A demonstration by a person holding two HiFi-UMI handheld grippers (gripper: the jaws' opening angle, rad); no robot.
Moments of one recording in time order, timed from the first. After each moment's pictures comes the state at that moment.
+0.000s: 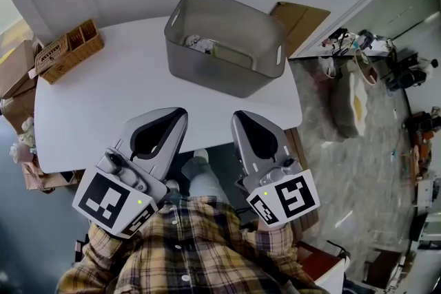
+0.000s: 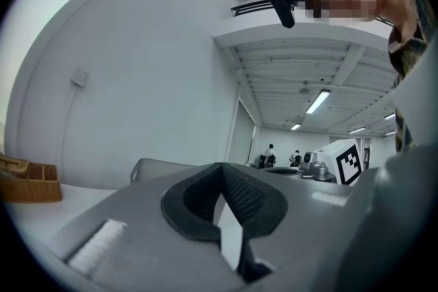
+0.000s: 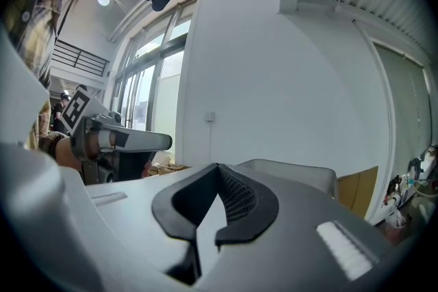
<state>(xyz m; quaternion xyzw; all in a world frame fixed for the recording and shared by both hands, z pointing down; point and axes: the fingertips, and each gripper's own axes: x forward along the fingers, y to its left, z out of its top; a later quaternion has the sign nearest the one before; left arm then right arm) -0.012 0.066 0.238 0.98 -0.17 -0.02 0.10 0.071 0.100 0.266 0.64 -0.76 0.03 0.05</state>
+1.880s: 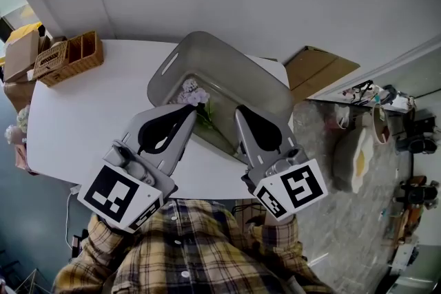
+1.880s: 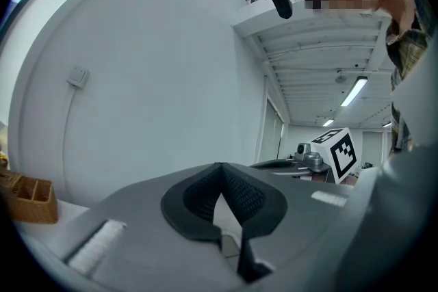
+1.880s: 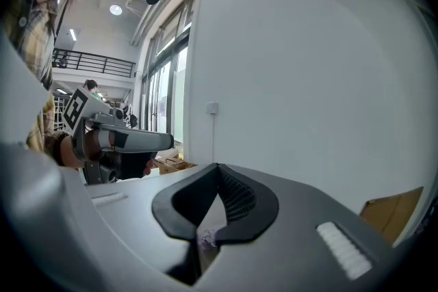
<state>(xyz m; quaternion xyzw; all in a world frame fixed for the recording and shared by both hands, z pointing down) 0.117 -0.092 0.225 0.95 -0.28 -0.01 0.10 0.197 -0.087 0.252 0.52 -0.85 0.05 0.10</state>
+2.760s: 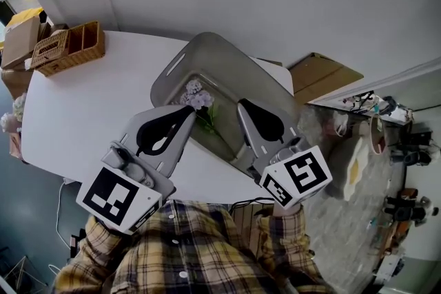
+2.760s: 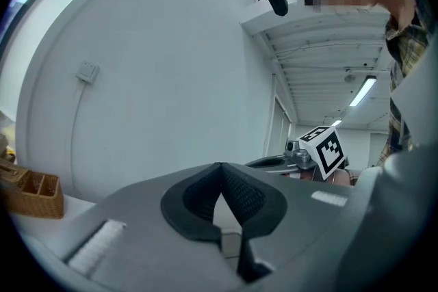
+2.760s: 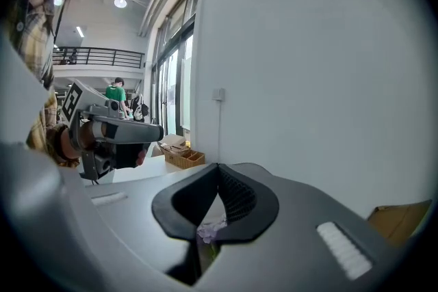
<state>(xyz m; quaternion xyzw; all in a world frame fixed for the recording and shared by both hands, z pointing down) 0.108 -0.119 0.242 0.95 -0.31 -0.01 0.12 0.198 -0.132 0.278 0.47 -0.87 0.07 0.15</state>
